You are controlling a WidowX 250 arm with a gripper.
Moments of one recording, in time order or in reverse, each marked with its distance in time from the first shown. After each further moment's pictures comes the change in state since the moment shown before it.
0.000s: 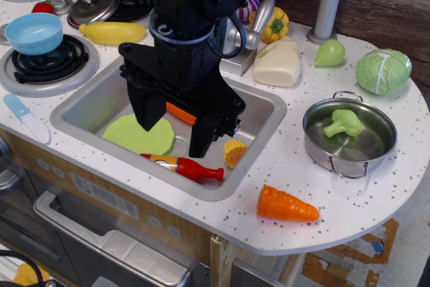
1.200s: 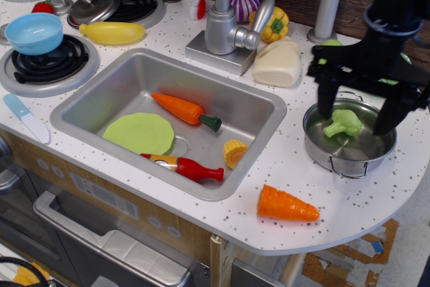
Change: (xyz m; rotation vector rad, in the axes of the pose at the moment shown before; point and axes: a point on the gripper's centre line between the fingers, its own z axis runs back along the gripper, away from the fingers) arm 0.129 -0.119 -0.022 -0.095 -0.021 0.154
